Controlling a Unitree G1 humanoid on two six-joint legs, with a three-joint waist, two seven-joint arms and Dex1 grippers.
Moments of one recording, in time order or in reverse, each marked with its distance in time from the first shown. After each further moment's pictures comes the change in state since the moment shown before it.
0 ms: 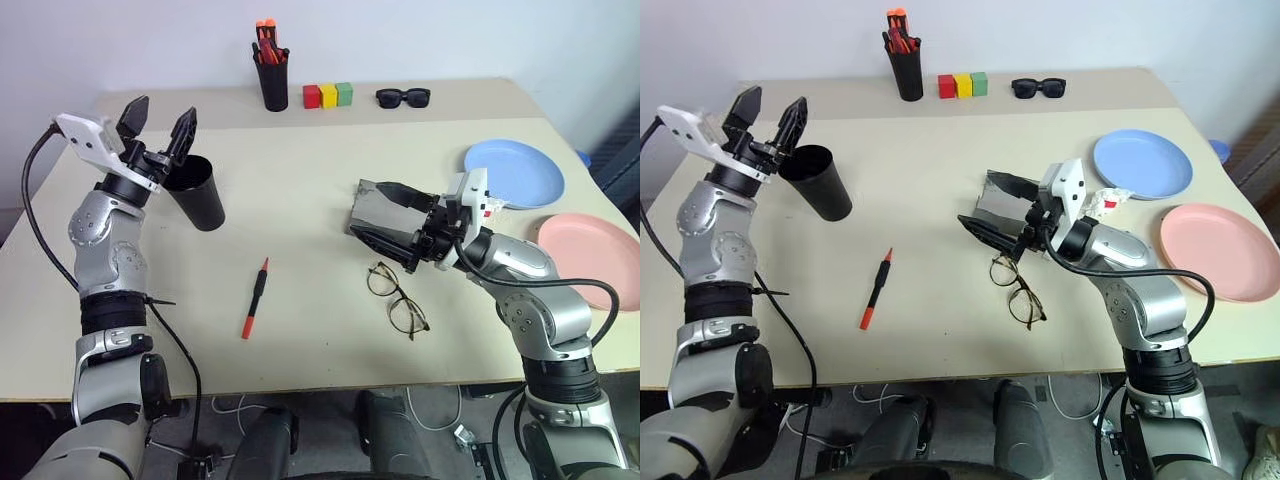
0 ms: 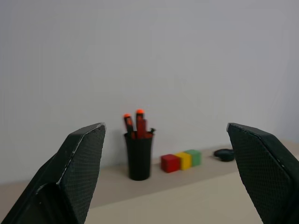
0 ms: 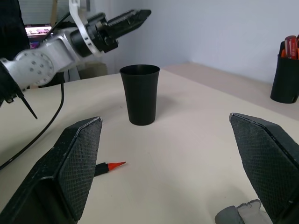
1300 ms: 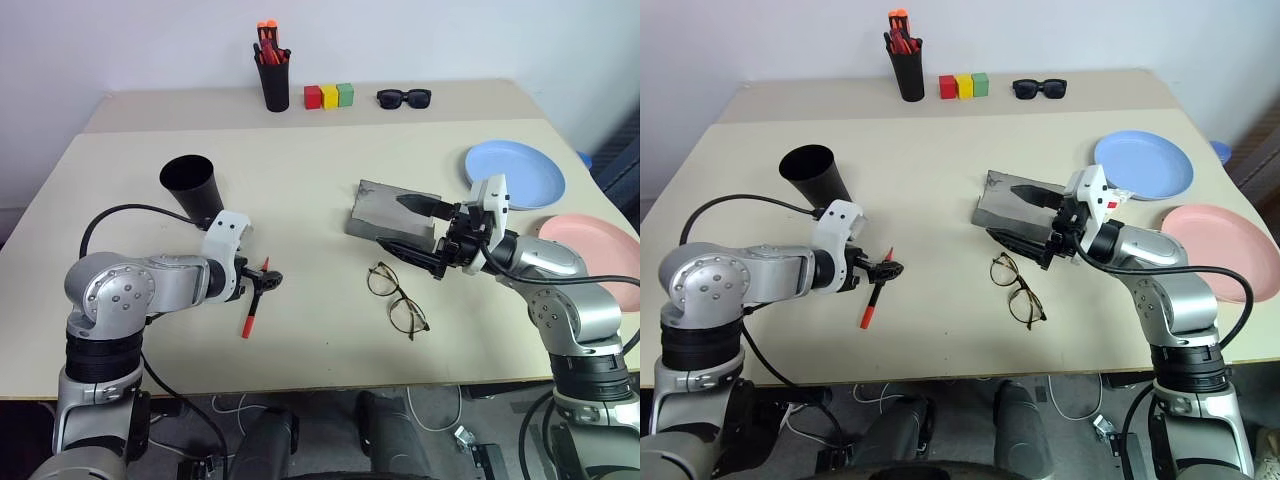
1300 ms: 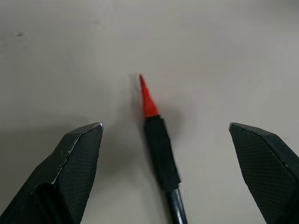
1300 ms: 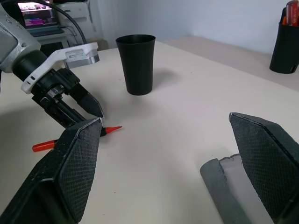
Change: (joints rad) left arm 0.158 0.047 -0.195 -0.647 -0.543 1.609 0.877; right arm 0.024 -0.117 -0.058 0.092 0.008 0.001 0.136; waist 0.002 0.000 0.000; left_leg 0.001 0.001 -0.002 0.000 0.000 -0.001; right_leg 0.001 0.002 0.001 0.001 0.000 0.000
